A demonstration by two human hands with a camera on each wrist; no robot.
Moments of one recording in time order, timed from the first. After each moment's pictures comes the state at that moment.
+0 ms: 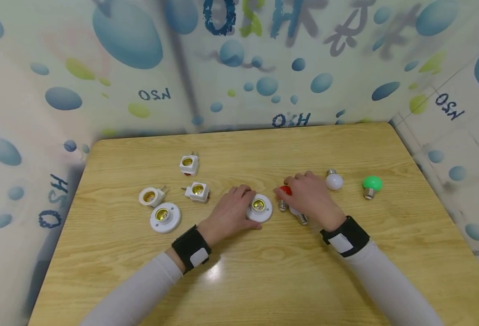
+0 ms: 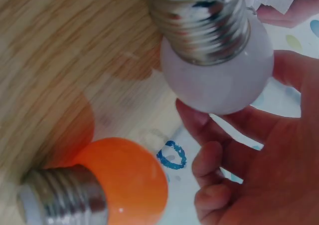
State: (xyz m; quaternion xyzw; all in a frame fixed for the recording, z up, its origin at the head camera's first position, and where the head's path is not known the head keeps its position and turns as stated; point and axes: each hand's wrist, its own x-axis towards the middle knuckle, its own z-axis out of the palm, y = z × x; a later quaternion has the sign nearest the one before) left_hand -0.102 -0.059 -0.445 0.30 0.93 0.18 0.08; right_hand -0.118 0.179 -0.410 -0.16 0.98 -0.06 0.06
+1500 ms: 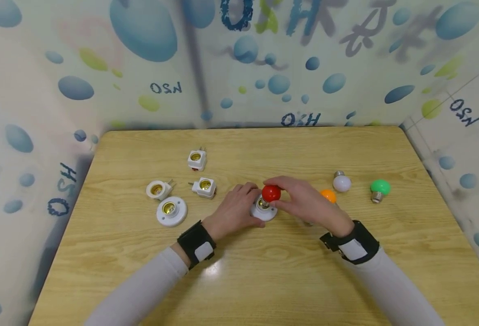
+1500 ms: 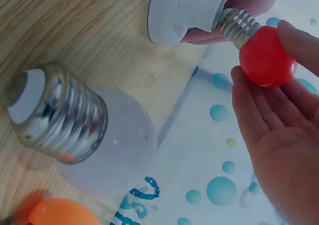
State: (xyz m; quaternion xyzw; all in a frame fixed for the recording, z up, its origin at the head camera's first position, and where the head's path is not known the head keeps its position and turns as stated) left_hand -0.104 -0.066 -0.448 0.30 0.92 0.22 0.10; right_hand -0.106 0.157 -0.387 -0.28 0.90 -0.31 0.12
